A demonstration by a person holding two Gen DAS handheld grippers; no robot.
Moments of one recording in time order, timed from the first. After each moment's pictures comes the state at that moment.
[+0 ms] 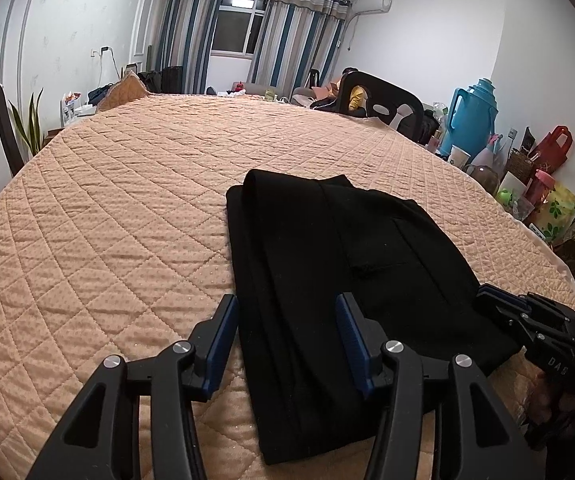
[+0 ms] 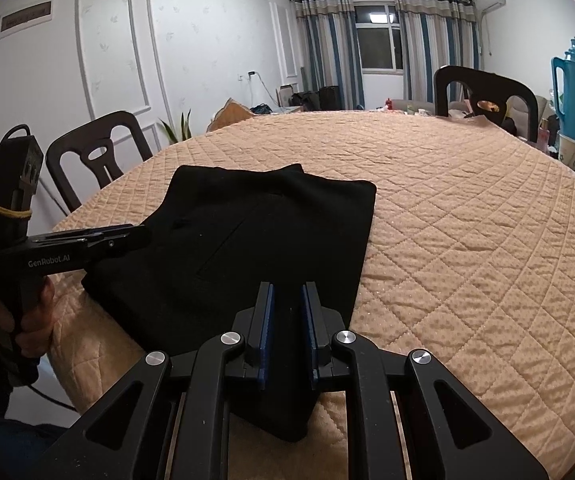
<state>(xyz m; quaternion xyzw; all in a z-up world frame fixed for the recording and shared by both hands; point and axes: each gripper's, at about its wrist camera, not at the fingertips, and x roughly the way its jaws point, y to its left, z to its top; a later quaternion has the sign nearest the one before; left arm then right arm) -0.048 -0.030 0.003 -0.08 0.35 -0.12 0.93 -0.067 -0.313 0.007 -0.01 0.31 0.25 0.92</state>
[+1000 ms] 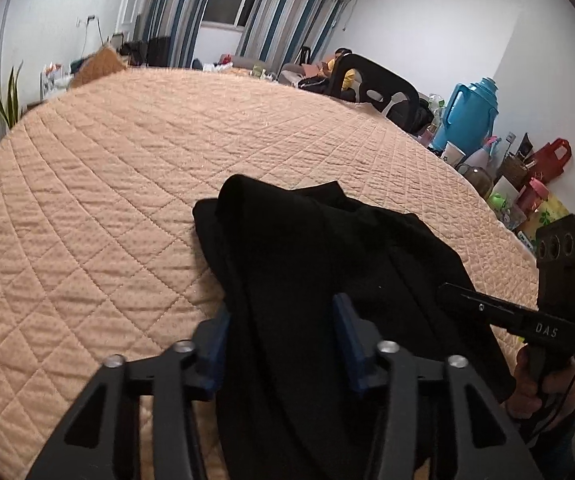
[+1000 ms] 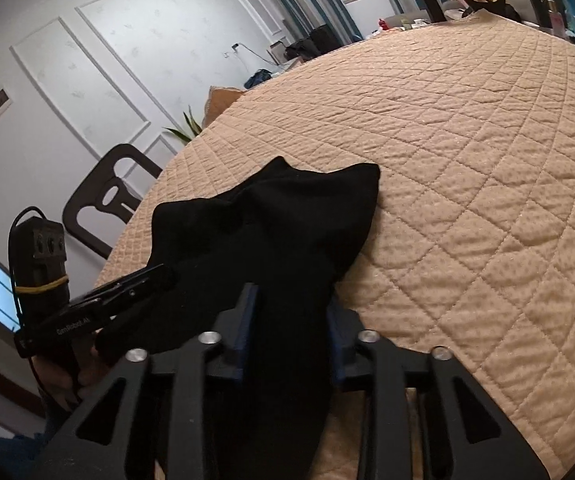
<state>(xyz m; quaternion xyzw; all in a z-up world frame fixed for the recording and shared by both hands) -0.005 -0.040 0.008 -0.10 0.39 -0.15 0.90 0.007 -0.324 -0.003 0.15 0.42 0.30 0.84</state>
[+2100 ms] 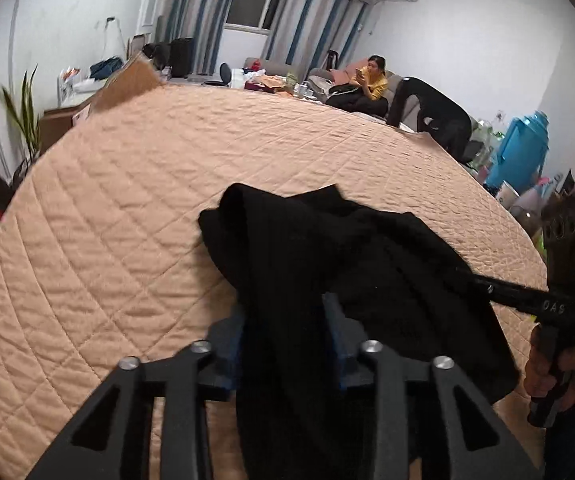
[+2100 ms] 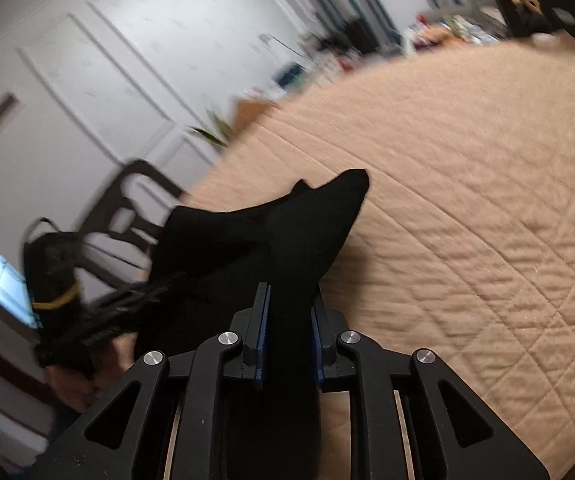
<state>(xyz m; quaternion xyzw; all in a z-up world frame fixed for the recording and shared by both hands) 0.123 0.050 0.009 -0.12 0.39 -0.11 0.91 0.162 -0.240 -0.001 0.12 0.45 0.31 0.83</state>
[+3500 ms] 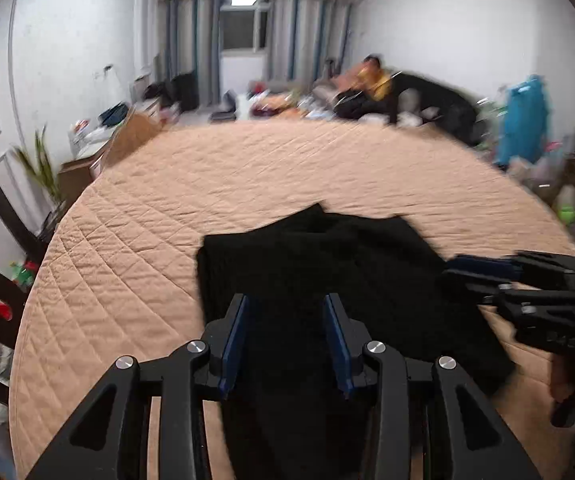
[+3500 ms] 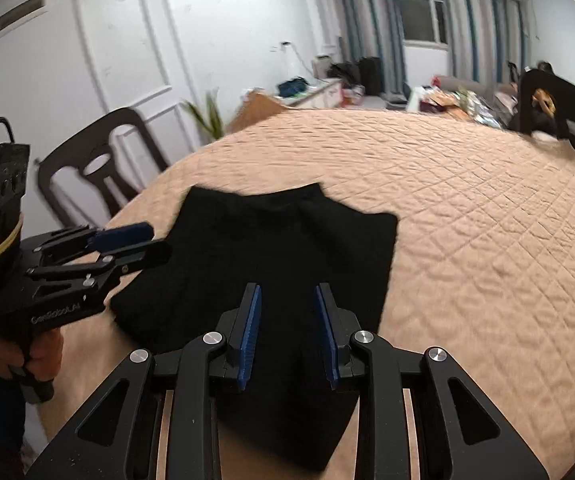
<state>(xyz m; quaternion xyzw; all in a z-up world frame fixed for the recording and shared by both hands) 0.125 0.021 0.031 -0.01 0.38 -0.06 0.92 0.134 -0.198 0.025 -0.02 0.39 0.29 0.87</state>
